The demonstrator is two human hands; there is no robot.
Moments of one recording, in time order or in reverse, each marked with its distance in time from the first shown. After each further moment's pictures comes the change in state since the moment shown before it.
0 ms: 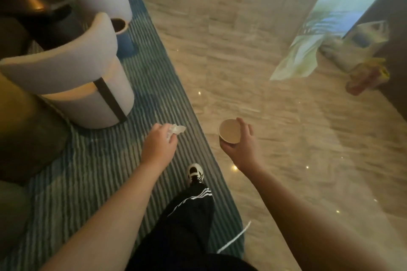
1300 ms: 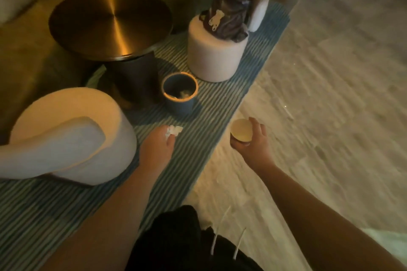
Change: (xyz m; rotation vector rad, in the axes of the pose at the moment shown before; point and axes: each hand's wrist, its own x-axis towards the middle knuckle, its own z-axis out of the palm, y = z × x) left_hand 0.988 0.008 0.028 -0.023 0.640 -0.699; right_hand 1.172 -0.273 0.193 -0.031 -0.630 -0.608
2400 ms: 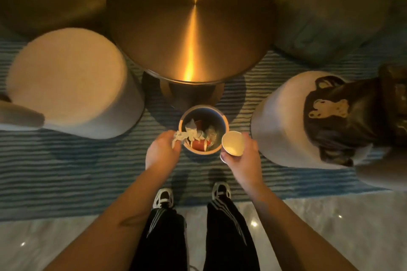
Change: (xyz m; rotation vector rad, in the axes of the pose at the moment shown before) left_hand 0.448 0.016 0.215 -0.086 0.332 -0.984; right_hand 0.625 -0.038 0.169 -0.203 -0.823 -0.427
